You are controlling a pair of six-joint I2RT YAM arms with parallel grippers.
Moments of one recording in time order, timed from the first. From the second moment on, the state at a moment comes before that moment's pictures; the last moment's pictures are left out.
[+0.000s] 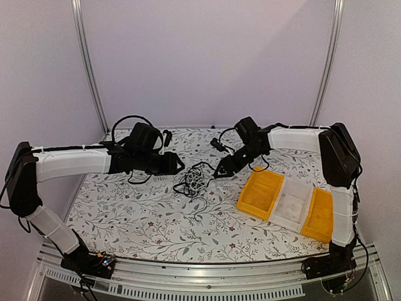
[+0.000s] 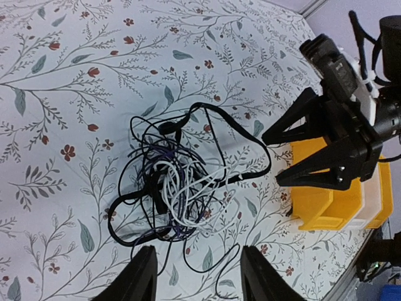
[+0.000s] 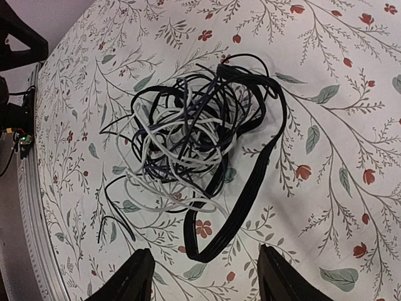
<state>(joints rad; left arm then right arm) -0.71 1.55 1.03 -0.20 0.07 -0.56 0.61 2.10 1.59 -0.54 -0.61 -0.16</state>
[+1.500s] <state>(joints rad) -0.76 2.12 1.28 0.07 -0.05 -0.62 0.61 1.98 1.69 -0.54 -0.92 -0.02</state>
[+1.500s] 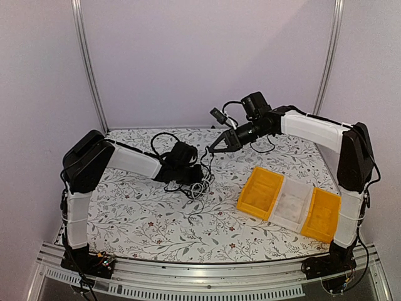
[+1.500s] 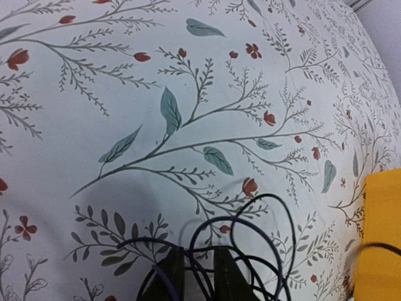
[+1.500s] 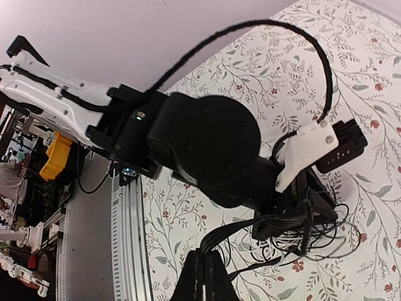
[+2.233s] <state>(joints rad) -0.76 1.97 1.10 0.02 -0.11 -0.55 0.57 1.79 2.12 -0.50 -0.96 0.09</state>
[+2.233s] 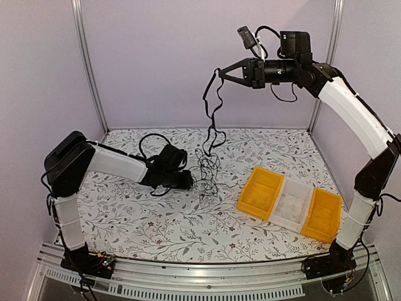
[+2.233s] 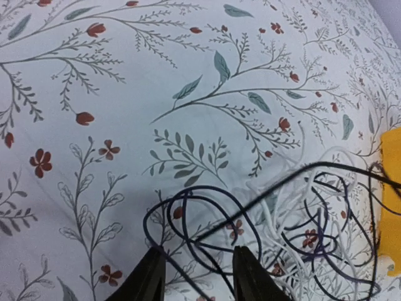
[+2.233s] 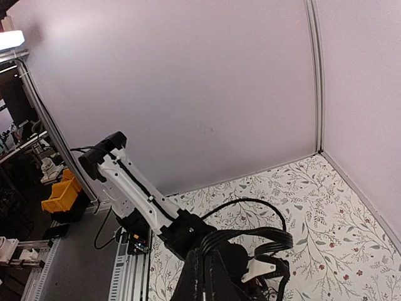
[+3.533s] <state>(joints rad) -0.80 2.02 1.14 0.53 0.27 -0.28 0.57 1.86 2.05 -0.52 -0.92 0.14</state>
